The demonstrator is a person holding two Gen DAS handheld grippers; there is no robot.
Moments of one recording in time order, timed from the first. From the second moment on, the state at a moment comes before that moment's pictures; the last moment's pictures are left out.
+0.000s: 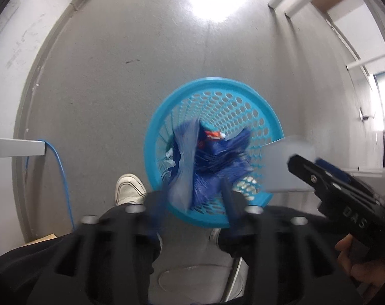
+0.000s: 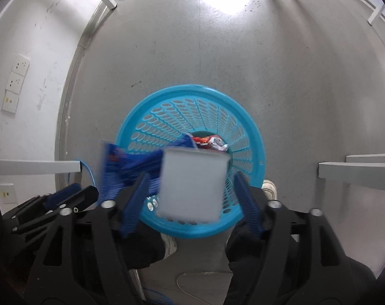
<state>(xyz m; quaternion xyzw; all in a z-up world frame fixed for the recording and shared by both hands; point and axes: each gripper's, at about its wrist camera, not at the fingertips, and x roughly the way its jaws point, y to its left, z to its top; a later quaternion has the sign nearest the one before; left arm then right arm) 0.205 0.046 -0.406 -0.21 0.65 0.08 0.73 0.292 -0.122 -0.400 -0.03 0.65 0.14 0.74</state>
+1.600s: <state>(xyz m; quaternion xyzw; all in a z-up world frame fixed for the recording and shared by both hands) 0.016 -0.009 -0.136 -0.06 0.36 0.08 0.93 0.088 -0.212 -0.124 -0.05 0.39 0.26 0.88</state>
